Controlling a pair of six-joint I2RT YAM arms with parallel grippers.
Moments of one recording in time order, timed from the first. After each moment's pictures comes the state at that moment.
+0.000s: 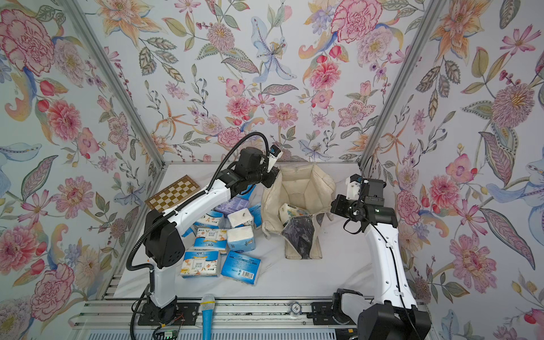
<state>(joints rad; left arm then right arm) -0.69 2.01 1.90 -0.37 0.08 0.10 -0.12 1.14 1.13 -0.83 -0.39 0.21</state>
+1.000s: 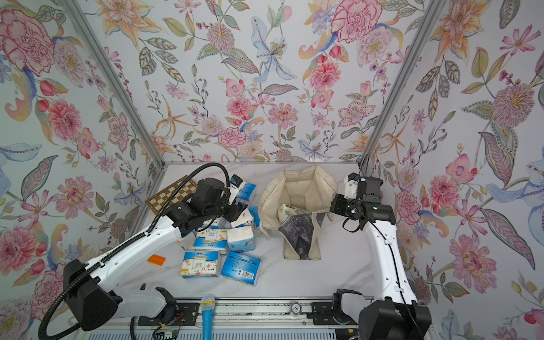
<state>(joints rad) -0.67 1.34 1.17 -0.51 0.01 0.02 -0.09 1.17 1.15 -0.82 -0.34 0.19</state>
